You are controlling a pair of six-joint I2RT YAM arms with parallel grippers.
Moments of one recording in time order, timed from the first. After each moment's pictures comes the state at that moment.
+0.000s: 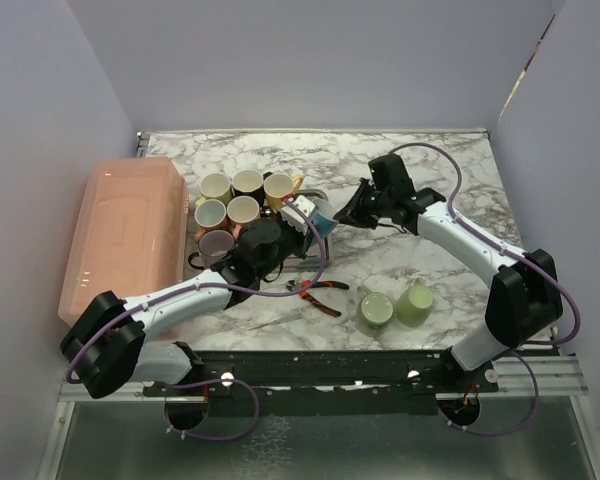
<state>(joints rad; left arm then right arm) -0.81 1.27 0.70 0.43 -0.10 -0.01 0.50 1.57 1.23 -0.43 -0.18 0.90</state>
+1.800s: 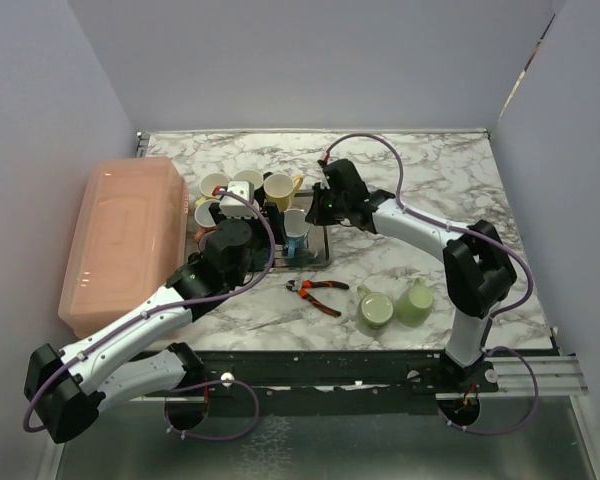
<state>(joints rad) -0.80 0.97 0.75 0.02 -0.56 -0.35 0.66 1.84 1.34 -0.22 -0.07 0.47</state>
